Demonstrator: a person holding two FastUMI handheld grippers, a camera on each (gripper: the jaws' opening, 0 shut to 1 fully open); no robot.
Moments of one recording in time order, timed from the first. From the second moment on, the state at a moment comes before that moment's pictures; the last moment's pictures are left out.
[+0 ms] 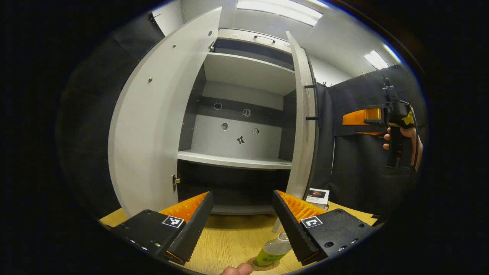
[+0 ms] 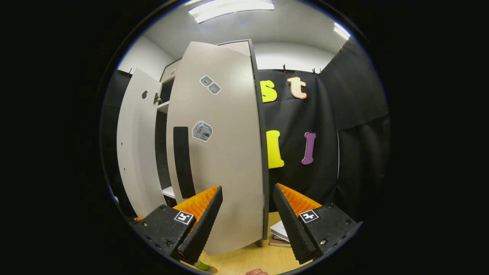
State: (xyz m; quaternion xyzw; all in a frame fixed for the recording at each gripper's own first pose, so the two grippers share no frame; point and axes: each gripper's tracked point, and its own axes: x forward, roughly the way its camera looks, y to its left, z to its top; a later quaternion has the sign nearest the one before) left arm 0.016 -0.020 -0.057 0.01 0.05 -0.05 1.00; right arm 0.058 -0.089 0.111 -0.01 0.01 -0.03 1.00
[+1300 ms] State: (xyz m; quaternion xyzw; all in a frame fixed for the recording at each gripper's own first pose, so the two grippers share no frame) left arm -0.027 0.103 0.075 0.03 -0.04 0.09 0.99; right arm 0.020 -0.054 -0.038 -0.04 0.07 -0.02 1.00
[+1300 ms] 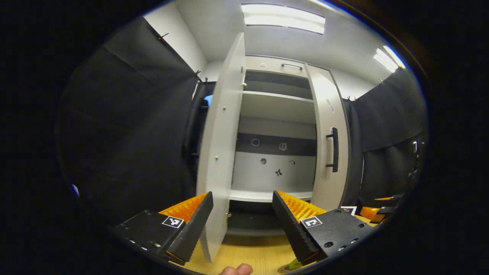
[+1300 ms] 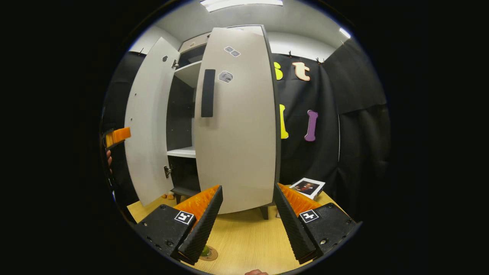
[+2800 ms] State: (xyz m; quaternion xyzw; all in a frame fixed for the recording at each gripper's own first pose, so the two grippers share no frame) left arm 0.033 0.139 0.164 0.02 -0.10 0.09 0.99; right arm 0.002 -0.083 -0.010 -0.03 0.05 -0.03 1.00
